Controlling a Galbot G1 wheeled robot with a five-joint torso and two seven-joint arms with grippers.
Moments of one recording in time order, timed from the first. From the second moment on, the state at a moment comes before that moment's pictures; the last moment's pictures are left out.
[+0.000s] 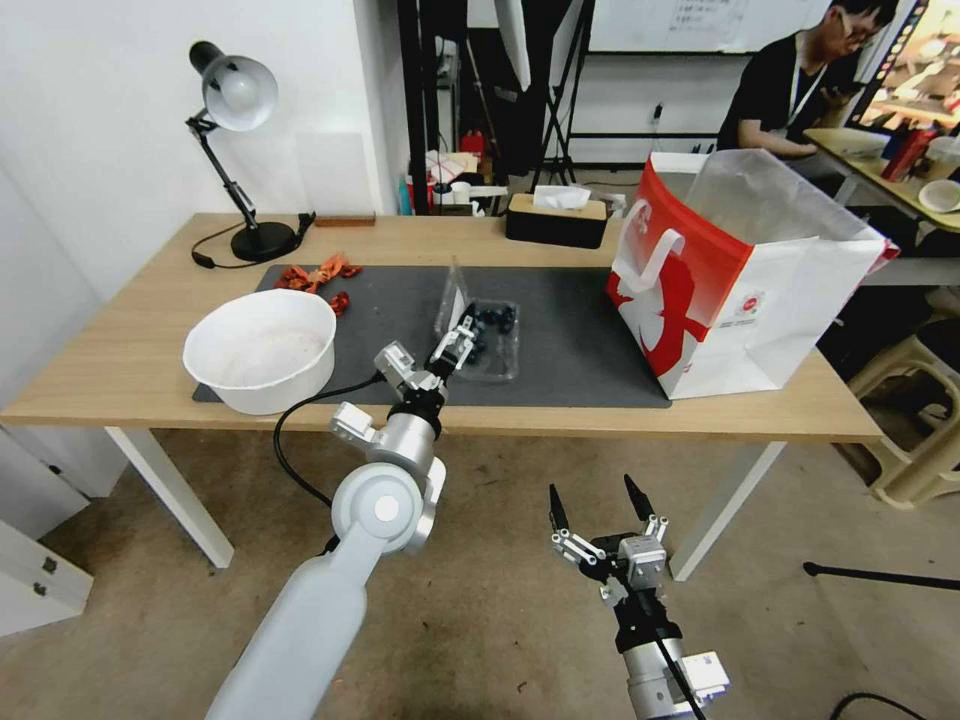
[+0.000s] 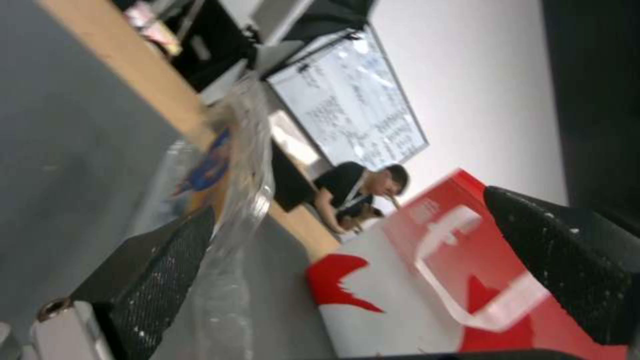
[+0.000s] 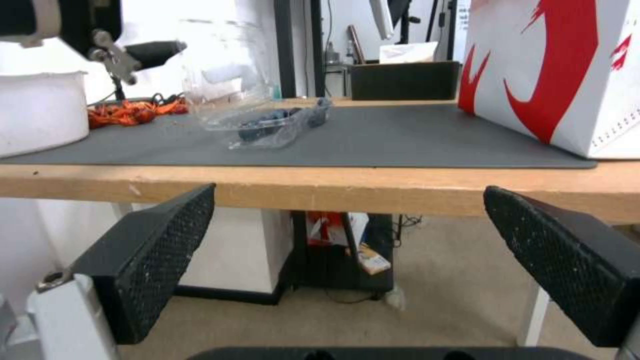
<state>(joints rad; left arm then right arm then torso) 1.01 -1.32 -0.08 -1.87 -1.22 -0.09 -0.14 -1.77 1.45 0.36 2.04 0.04 0.34 0.00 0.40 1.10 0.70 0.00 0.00</state>
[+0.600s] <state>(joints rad) 0.78 -1.31 0.04 -1.77 -1.45 0.20 -0.33 -1.78 1.45 0.37 2.05 0.03 0.34 0.00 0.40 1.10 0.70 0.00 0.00</state>
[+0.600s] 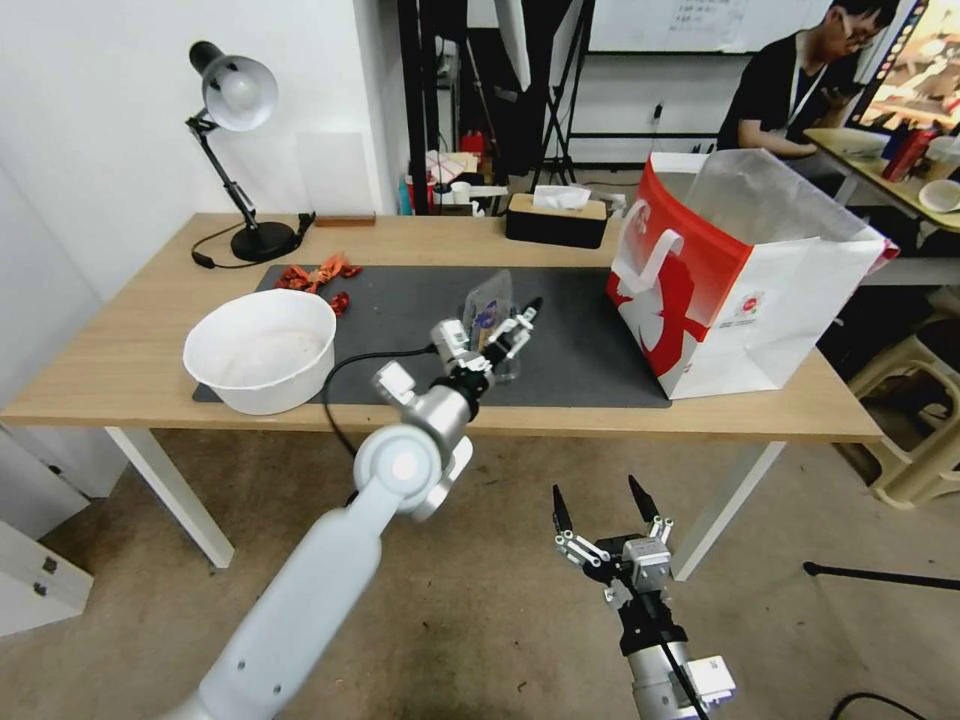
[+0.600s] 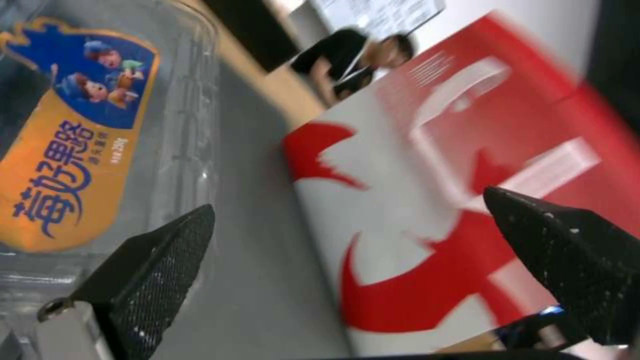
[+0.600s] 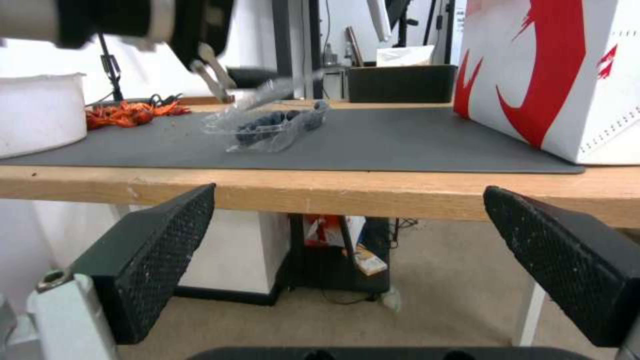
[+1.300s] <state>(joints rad) 0.78 -1.29 0.06 -1.75 -1.36 0.25 -0.45 -1.57 1.31 0.40 2.15 0.70 0.16 -0.18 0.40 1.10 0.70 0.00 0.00</state>
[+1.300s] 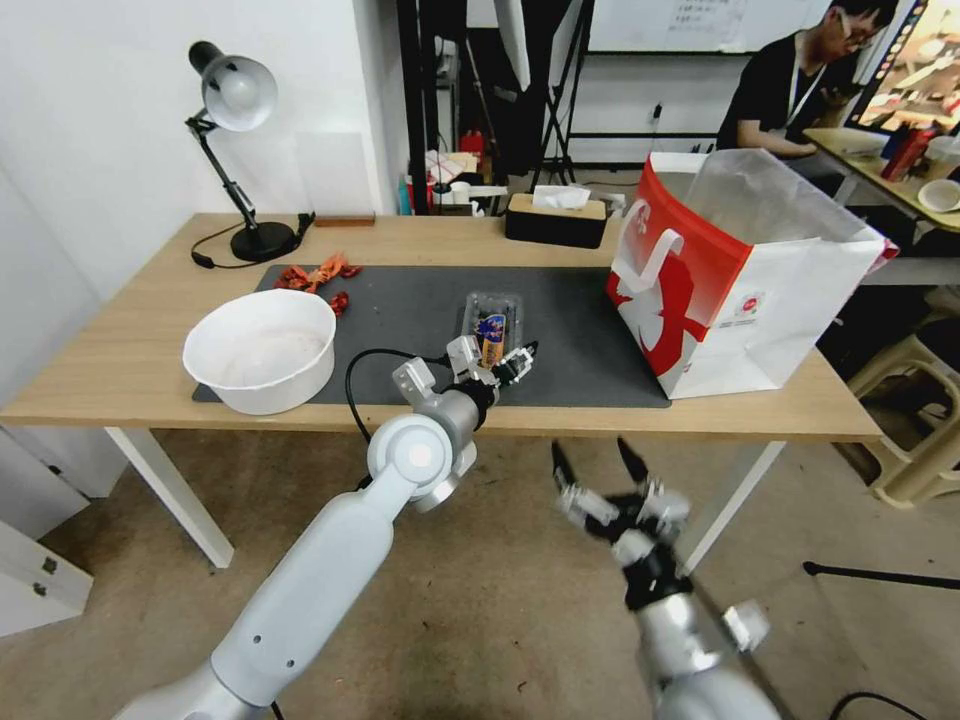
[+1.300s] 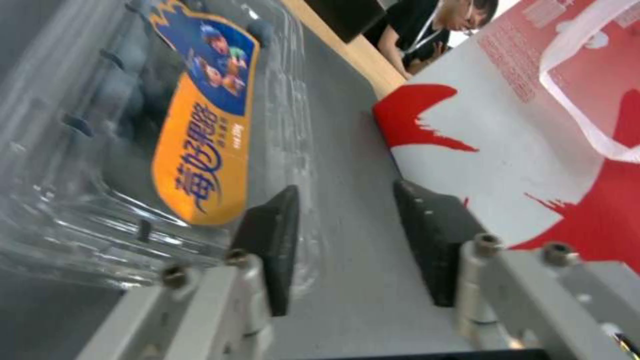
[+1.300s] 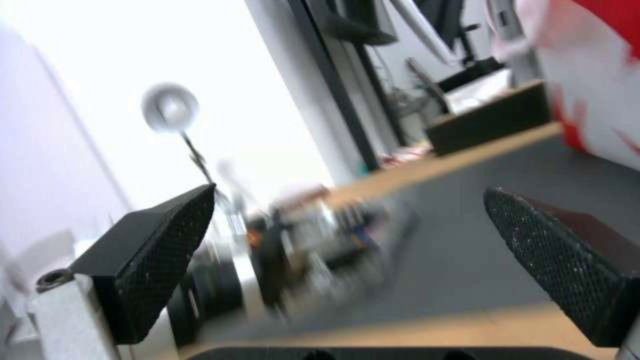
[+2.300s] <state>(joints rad) 0.79 -1.29 0.03 -1.74 -1.37 0.23 -0.48 -0.65 1.27 0.22 1.68 1.47 -0.51 0.55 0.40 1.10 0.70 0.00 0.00</state>
